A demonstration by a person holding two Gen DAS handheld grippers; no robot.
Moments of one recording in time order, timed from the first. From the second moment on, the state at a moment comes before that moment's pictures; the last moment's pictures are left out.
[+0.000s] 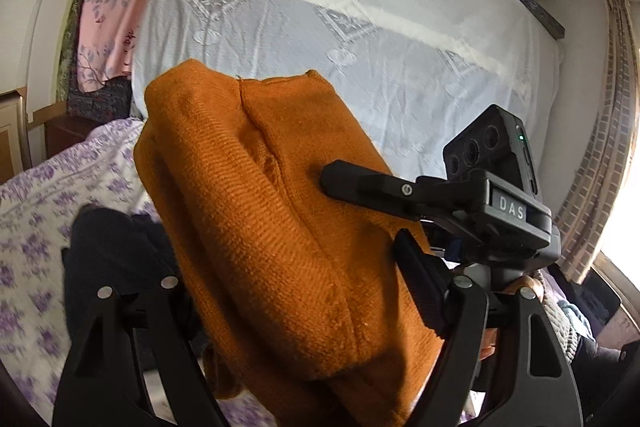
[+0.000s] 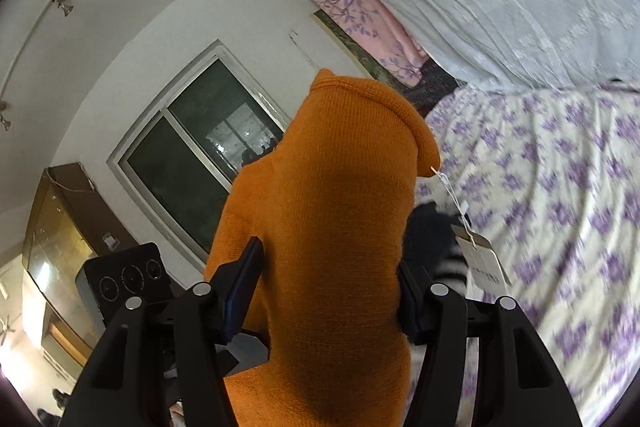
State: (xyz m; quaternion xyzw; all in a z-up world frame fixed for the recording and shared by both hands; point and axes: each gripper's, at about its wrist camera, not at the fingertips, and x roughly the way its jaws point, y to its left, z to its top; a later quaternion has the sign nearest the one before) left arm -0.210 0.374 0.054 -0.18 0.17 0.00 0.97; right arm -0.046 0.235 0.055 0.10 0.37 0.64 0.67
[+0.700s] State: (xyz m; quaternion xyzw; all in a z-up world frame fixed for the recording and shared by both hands) left arm -0.189 0.519 -0.035 -0.25 0.25 0.10 0.93; right arm -0.020 0.362 -0.057 0.03 0.46 0.58 0.67
